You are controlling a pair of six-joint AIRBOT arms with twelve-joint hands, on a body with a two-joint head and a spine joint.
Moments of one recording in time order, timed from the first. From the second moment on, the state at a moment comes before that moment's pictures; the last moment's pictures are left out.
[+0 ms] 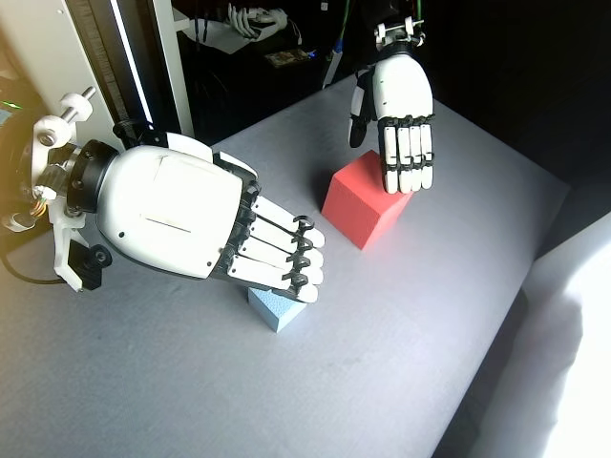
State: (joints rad) left arm 0.34 -0.72 0.74 -0.62 -0.31 1.48; right arm -0.27 -0.64 0.75 0.01 0.35 -0.90
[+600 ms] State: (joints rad) left arm 0.24 -0.79 0.74 -1.08 -0.30 1.97; right arm -0.27 -0.64 0.75 0.01 0.36 -0.91
